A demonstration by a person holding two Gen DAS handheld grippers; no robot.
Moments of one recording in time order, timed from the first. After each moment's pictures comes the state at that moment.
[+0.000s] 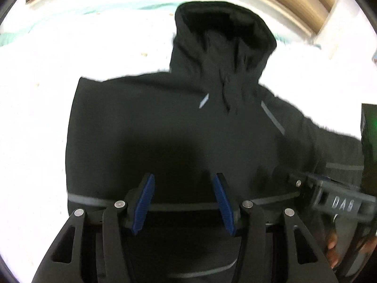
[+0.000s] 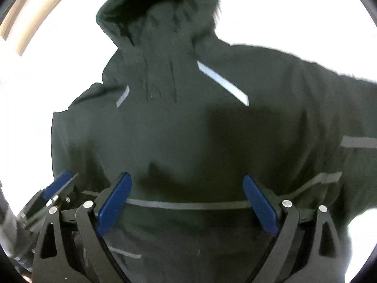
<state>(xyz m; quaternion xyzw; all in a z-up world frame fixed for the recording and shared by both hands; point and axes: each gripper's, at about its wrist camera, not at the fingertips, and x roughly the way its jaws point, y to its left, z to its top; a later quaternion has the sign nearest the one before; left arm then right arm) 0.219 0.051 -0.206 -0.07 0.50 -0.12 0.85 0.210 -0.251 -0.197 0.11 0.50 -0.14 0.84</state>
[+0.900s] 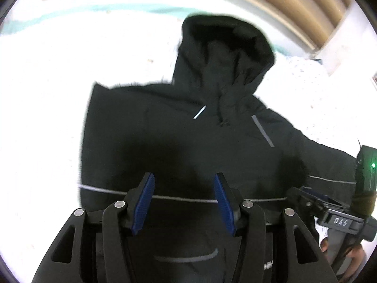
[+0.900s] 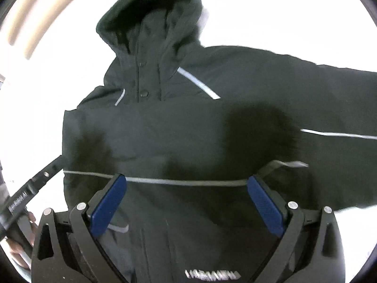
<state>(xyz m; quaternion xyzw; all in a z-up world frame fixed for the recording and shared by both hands) 0.202 0.063 -0.161 -0.09 0.51 -0.11 0.85 0.156 -0.296 -0.179 0.15 0.50 -0.12 0.84</state>
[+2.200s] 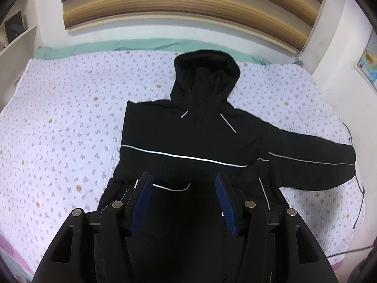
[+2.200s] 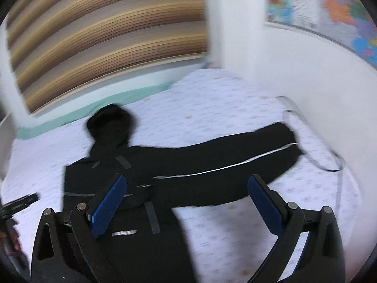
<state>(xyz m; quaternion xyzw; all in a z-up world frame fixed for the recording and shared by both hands) 0.041 0.021 -0.012 -0.05 0.49 -0.04 0.87 -0.136 -0.364 0.066 0.07 0.29 -0.28 0.91</state>
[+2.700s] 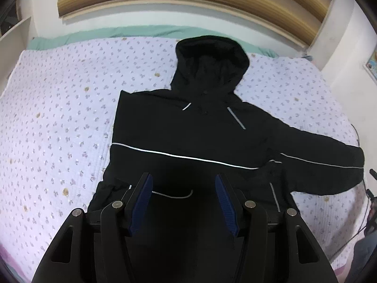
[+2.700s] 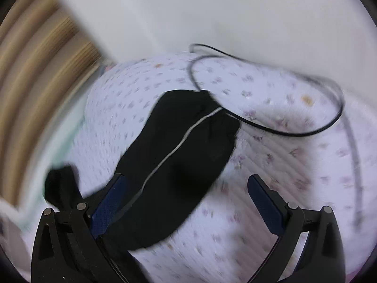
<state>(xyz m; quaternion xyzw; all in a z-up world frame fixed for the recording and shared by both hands) 0.087 0.027 -0.067 -0.05 0.51 -0.04 0.86 -0.173 -0.640 -0.031 0.34 0.24 -0.36 0.84</state>
